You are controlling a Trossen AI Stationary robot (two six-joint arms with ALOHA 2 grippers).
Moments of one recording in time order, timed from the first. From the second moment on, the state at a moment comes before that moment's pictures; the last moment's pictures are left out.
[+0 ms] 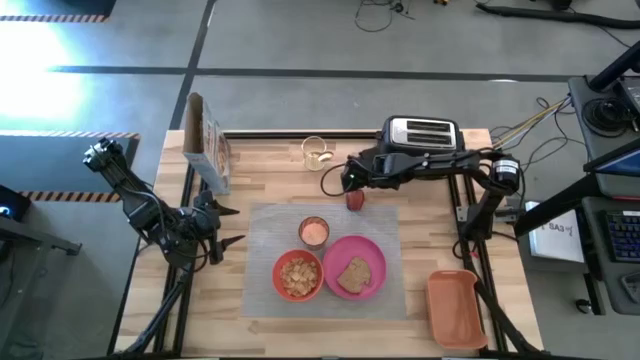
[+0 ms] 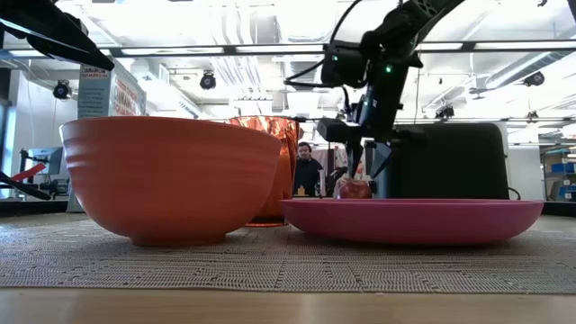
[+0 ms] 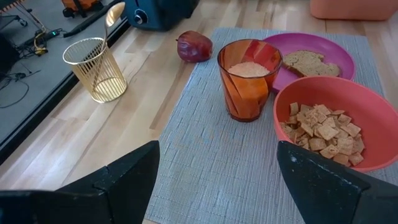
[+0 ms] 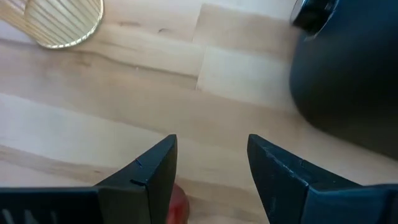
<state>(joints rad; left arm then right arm) -0.79 0.75 0.69 -0.88 -0.88 -0.74 -0.27 1.74 1.16 -0.63 0.41 0.98</state>
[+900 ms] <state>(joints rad) -0.79 0.75 0.69 -0.88 -0.88 -0.74 -0.16 1.74 1.04 -0.36 0.20 1.01</state>
